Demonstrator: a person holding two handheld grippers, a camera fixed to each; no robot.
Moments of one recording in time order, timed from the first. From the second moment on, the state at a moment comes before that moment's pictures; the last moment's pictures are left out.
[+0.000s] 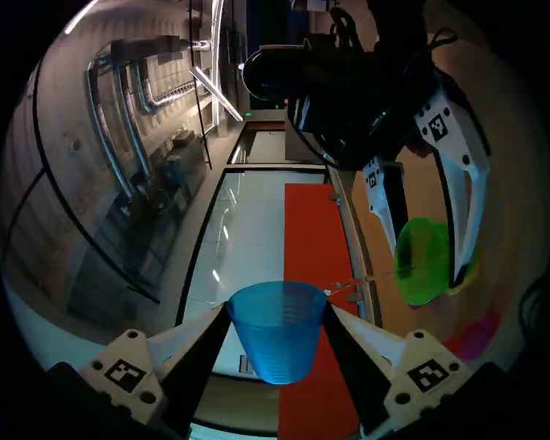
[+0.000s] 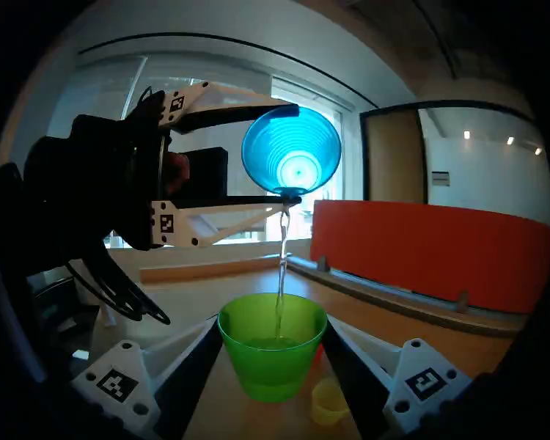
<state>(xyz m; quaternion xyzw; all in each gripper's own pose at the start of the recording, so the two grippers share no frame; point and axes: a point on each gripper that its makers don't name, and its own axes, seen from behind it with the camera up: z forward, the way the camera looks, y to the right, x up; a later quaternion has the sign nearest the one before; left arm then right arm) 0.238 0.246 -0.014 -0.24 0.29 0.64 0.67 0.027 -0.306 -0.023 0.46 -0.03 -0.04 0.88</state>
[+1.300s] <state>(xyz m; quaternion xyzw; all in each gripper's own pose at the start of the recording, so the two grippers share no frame) 0.236 0.255 -0.014 -0.24 0.30 0.65 0.65 0.027 -0.303 -0.020 0.46 -0.03 -0.04 0.89</state>
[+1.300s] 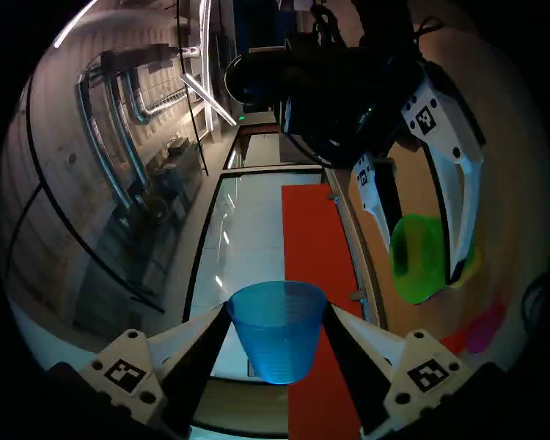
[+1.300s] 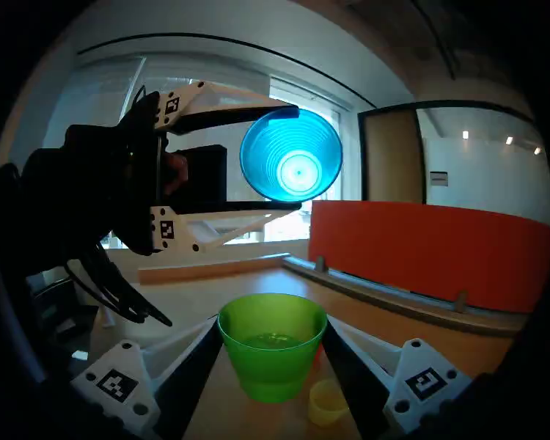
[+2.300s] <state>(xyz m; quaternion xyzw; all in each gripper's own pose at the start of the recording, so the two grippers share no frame) 0.230 0.235 0.010 -0.27 0.24 0.50 0.79 0.031 -0.292 -0.022 0.45 -0.02 -0.04 0.89</state>
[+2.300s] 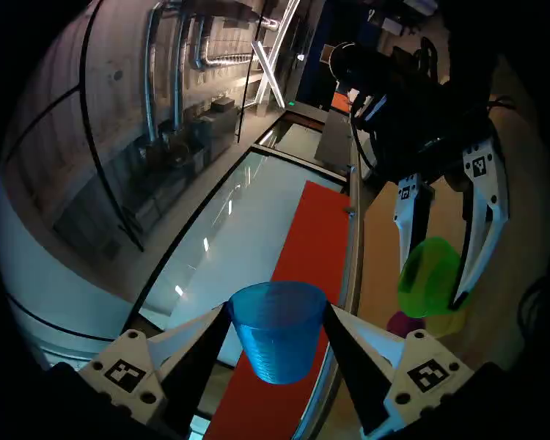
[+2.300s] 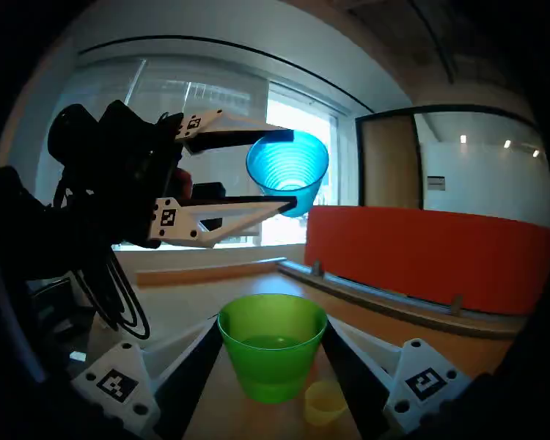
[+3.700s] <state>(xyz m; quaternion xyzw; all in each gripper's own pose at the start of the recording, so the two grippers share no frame) 0.223 0.199 0.040 -0.31 0.08 0.14 0.94 0.050 -0.281 -0.026 0.44 0.01 -0.04 0.90</state>
